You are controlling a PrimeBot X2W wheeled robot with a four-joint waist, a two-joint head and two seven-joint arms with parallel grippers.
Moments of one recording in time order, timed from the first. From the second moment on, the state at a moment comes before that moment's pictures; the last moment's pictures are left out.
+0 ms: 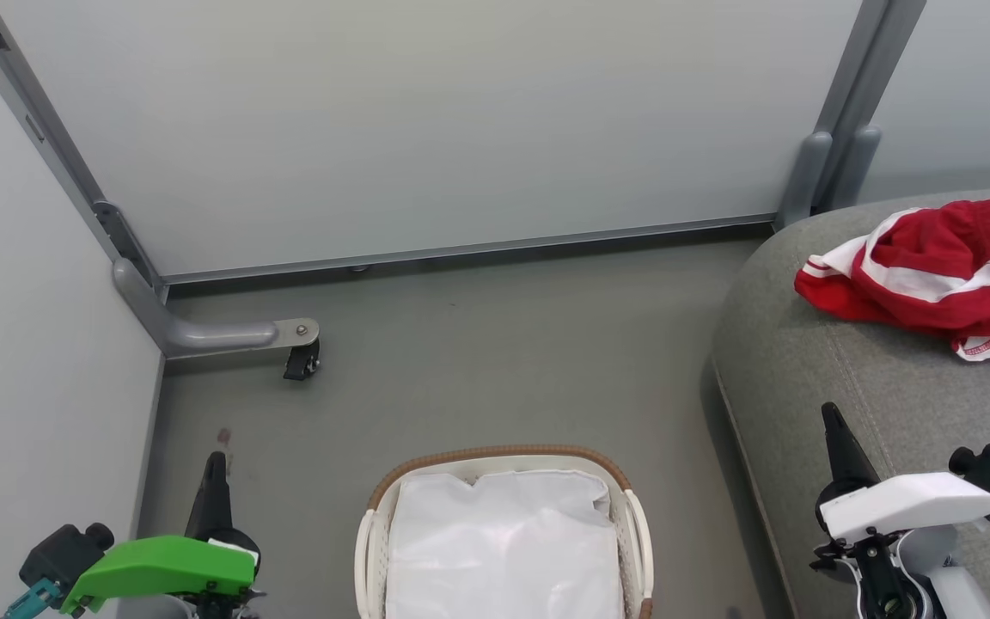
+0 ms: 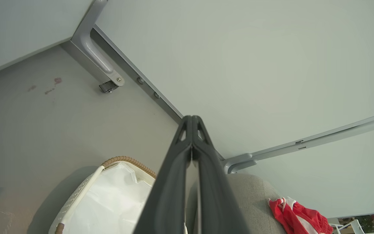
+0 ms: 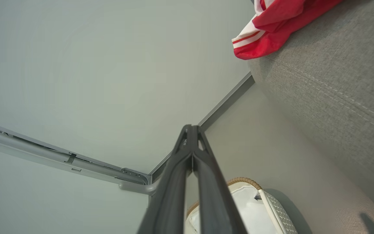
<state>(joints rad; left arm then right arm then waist) -0.06 0.05 0.00 0.33 -1.04 -0.11 -0.05 -0.13 -0.04 -0.06 0.35 0.94 0.13 -0.05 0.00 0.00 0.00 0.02</state>
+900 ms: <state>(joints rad) -0.07 0.05 0.05 0.29 -1.28 -0.12 0.02 -0.12 -0.04 -0.08 0.30 1.23 0.13 0.02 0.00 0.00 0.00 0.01</state>
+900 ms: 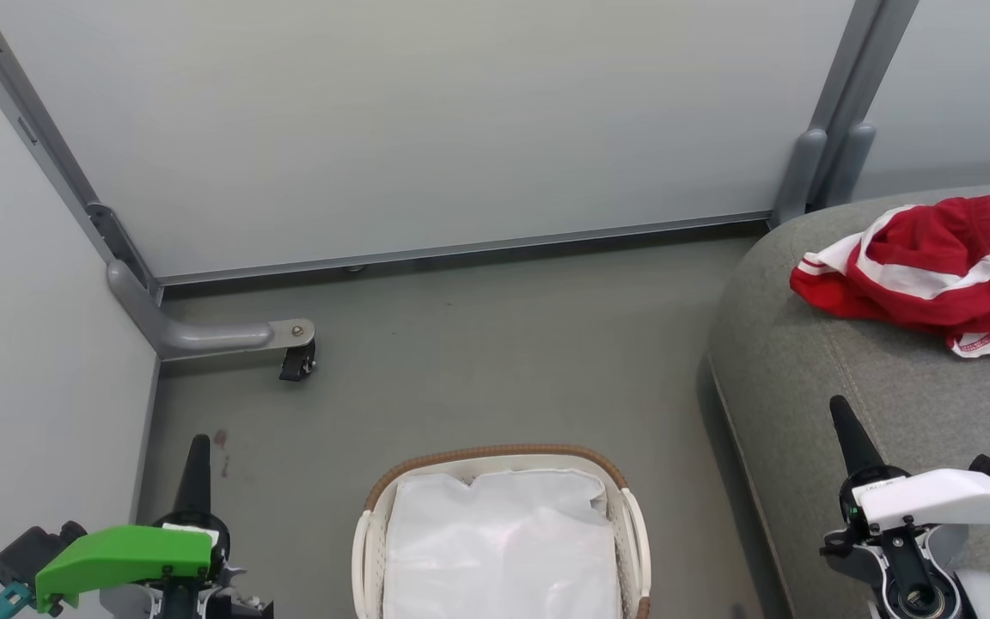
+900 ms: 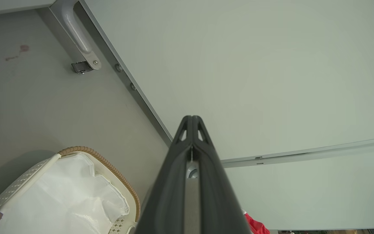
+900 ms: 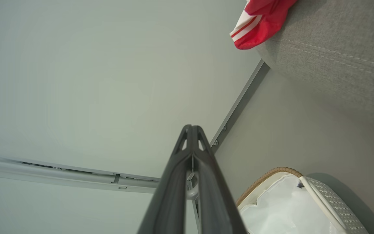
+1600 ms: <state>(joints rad) -0.08 0.05 0.08 0.27 -1.44 -0.12 0.07 -0.12 -0.05 -0.10 0.27 1.41 0.13 0.06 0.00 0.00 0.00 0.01</state>
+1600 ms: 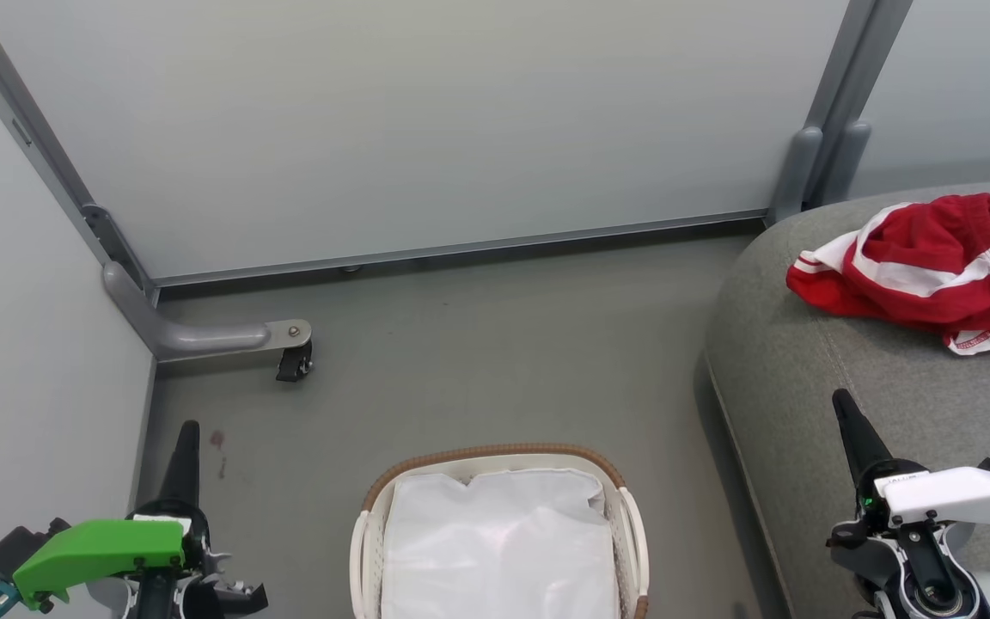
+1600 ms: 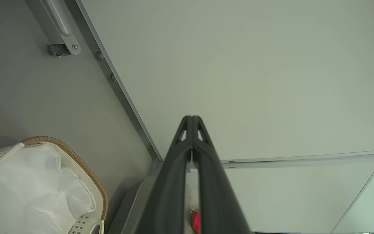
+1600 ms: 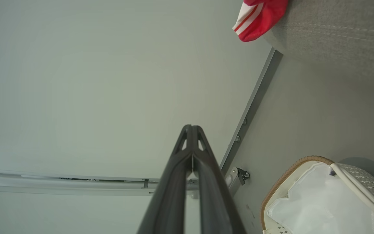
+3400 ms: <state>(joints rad) -0.10 0.05 0.11 0.24 -1.61 -0.13 0.11 -0.11 -0.05 -0.11 0.25 1.61 0.13 0.11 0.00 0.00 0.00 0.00</state>
